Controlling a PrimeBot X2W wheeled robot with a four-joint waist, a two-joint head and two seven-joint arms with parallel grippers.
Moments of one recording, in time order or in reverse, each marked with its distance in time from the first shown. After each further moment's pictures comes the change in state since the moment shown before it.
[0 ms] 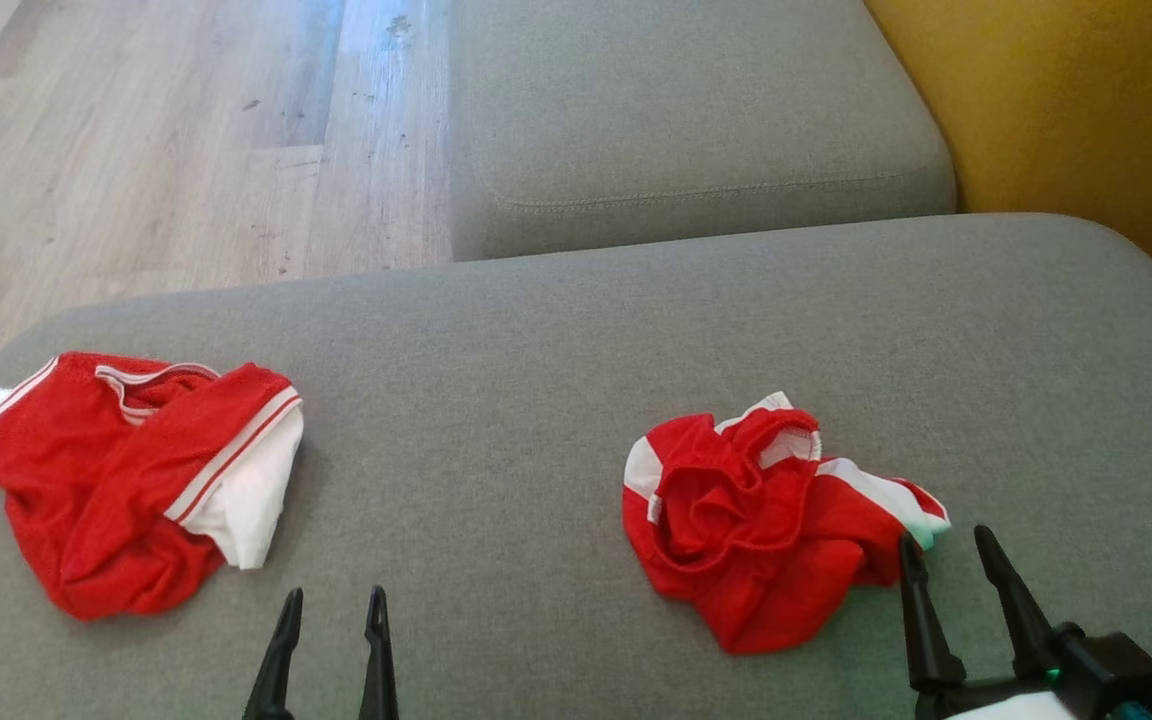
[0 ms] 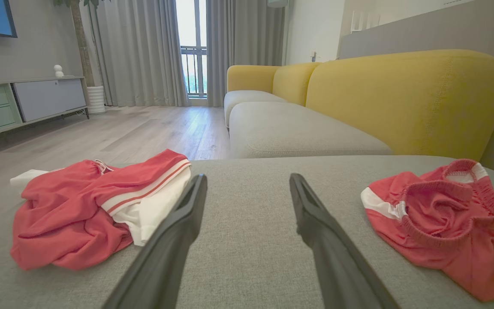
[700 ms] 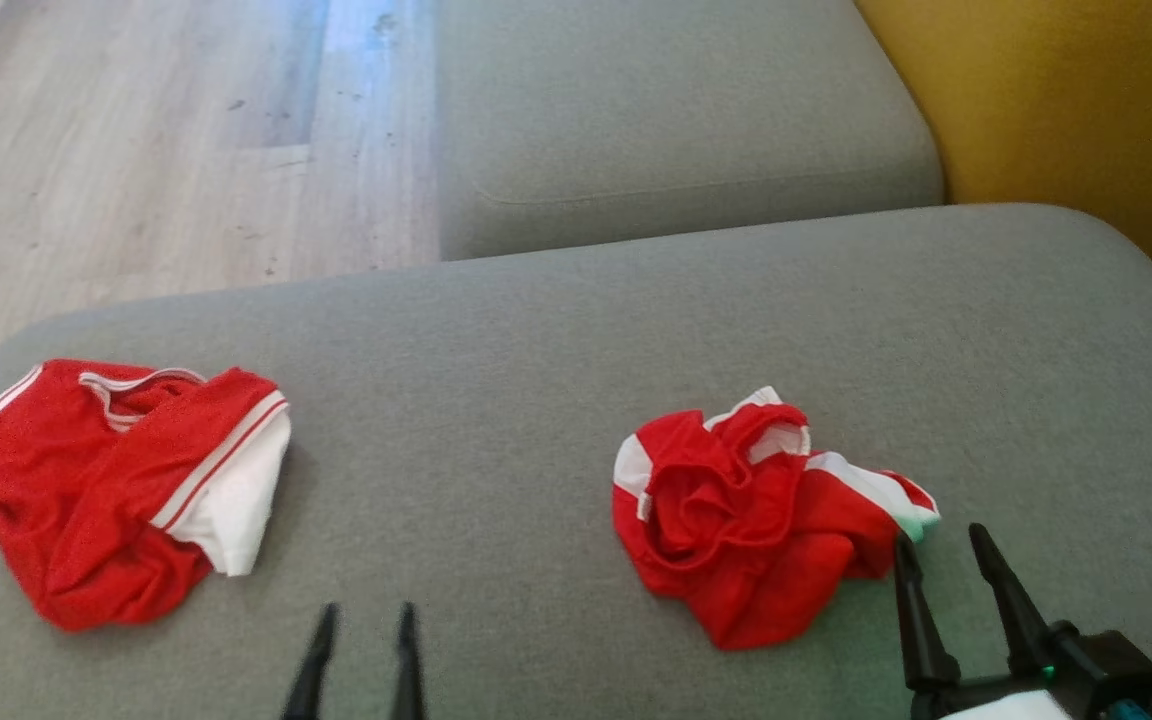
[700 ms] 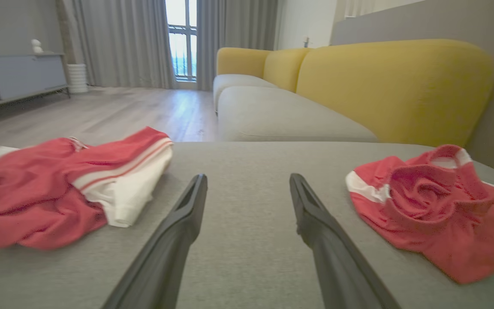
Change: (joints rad) left arm -0.010 0.000 -0.038 0.052 -0.047 -0.012 0.000; right arm -0.002 0.000 0.002 -0.001 -0.008 0.000 0.000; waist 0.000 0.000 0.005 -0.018
